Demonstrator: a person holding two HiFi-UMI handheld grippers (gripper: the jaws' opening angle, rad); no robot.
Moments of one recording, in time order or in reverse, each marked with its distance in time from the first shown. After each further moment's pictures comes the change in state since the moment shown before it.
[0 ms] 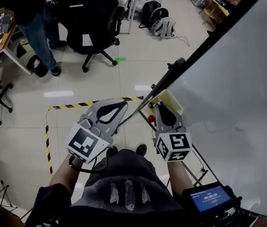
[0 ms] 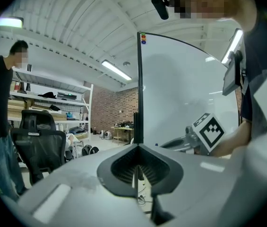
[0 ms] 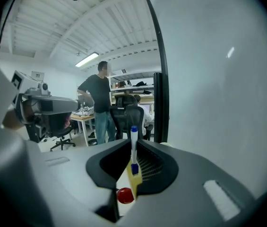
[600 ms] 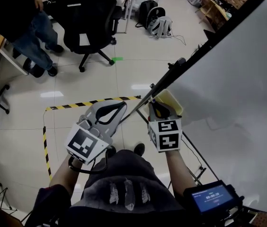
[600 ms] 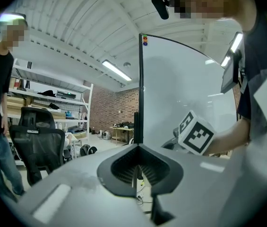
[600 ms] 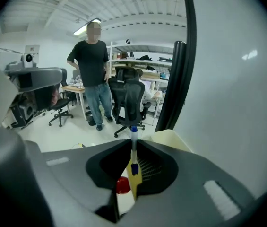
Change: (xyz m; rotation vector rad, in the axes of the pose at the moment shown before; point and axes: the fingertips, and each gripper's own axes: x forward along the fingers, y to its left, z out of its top) left arm -0.001 0.004 -0.009 -0.019 -0.011 -0.016; right arm 0.032 0.001 -0.038 -0.133 0.361 -0.056
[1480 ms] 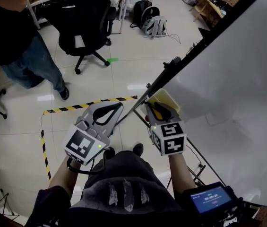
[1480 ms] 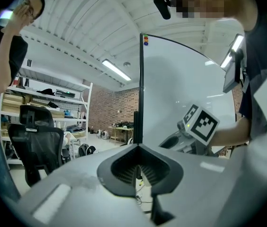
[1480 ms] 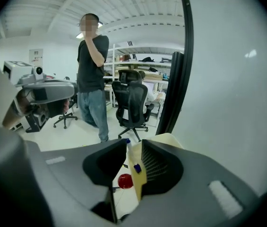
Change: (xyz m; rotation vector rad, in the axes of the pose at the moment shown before) left arm 0.000 0.002 -0.005 -0.009 0.002 -0.017; right arm -0.022 0.004 0.010 0.005 -0.033 0.046
